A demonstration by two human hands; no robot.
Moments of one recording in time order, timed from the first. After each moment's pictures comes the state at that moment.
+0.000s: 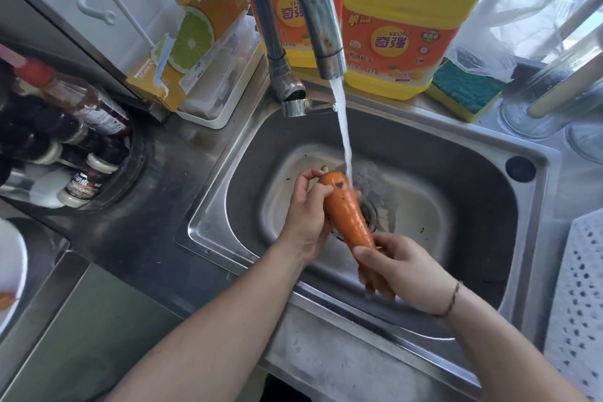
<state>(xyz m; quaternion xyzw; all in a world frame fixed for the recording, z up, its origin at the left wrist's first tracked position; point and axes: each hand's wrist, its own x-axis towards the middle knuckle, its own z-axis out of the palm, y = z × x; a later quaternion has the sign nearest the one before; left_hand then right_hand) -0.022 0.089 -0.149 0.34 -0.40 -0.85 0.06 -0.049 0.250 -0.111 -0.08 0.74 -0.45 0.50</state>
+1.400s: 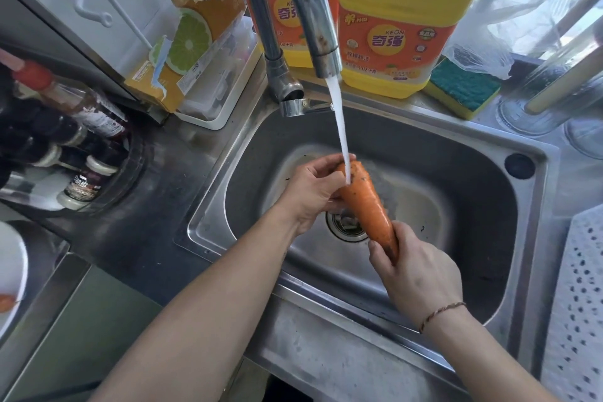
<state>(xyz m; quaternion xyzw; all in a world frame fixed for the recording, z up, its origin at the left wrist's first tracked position) -0.047 0.067 -0.128 0.29 -0.55 -0.78 -0.06 -0.032 0.256 -0.110 -0.17 0.95 -0.17 0.20</state>
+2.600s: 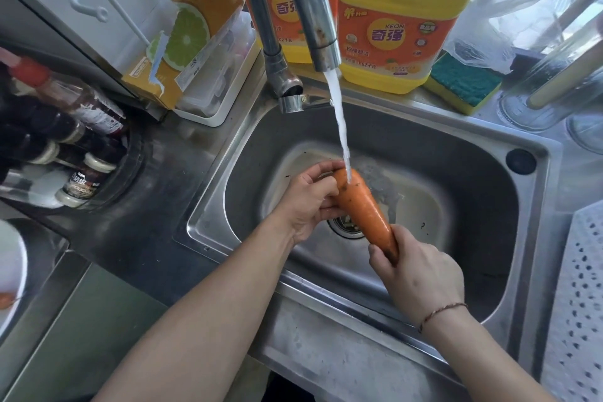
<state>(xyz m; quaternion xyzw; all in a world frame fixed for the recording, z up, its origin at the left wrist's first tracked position) -0.035 0.071 -0.136 0.33 -0.49 -0.80 -0.07 -0.029 0.257 -0.114 -0.18 0.96 -0.11 0.19</state>
